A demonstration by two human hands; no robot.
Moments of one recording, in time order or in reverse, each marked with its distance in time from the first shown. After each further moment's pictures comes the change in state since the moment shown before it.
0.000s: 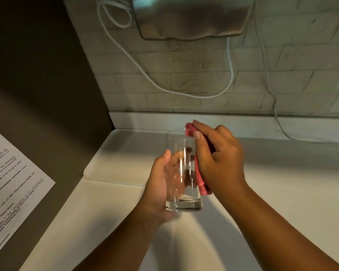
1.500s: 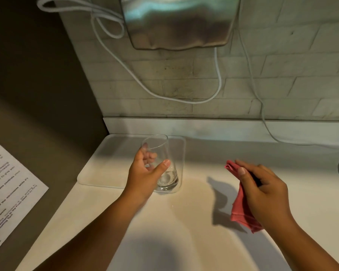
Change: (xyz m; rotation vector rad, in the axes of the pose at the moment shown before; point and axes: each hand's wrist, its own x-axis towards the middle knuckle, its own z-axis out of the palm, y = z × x) left_hand 0.034 0.011 -0.041 0.694 0.345 0.396; right_hand -0.059 0.075 -0.088 0.004 -0.078 0.341
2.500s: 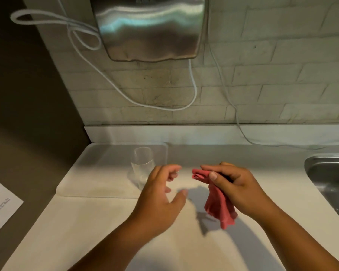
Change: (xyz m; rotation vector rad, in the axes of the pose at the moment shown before) left_hand -0.074 0.035 0.051 0.359 -0.292 0.362; right_hand 0.020 -0.015 -0.029 0.221 -0.436 0.061
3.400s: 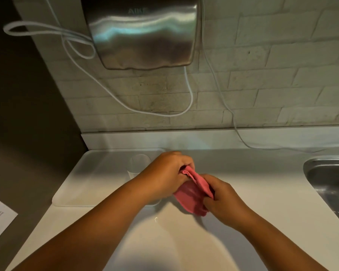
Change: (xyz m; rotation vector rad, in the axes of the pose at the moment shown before) left_hand 0.089 0.037 -0.016 0.320 -0.368 0.189; right_hand 0.010 0.034 0.024 -0.141 -0.107 0.118
